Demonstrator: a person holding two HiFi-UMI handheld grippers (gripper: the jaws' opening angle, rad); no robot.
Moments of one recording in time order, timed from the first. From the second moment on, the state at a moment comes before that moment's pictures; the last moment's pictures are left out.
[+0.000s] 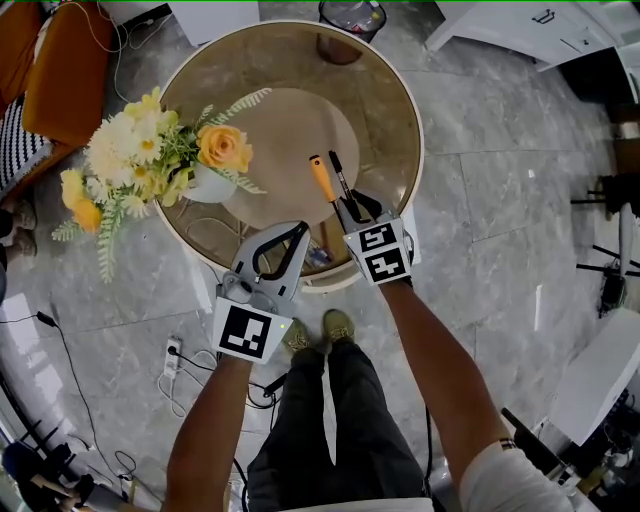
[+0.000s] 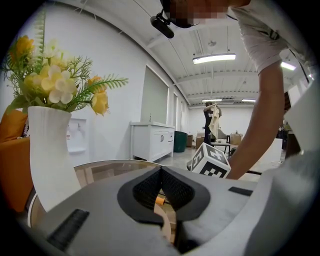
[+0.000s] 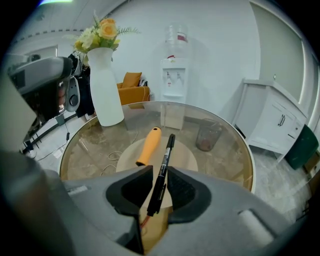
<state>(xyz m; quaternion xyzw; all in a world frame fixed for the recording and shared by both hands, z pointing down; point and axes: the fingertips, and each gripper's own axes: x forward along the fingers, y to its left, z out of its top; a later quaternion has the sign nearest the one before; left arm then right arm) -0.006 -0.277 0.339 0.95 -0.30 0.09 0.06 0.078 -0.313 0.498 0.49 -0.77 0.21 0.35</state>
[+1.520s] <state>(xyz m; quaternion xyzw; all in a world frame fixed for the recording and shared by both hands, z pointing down) -0.033 -0.168 0.327 0.93 -0.37 0.07 0.07 0.058 -0.187 0.377 0.50 -0.82 0.13 0.24</state>
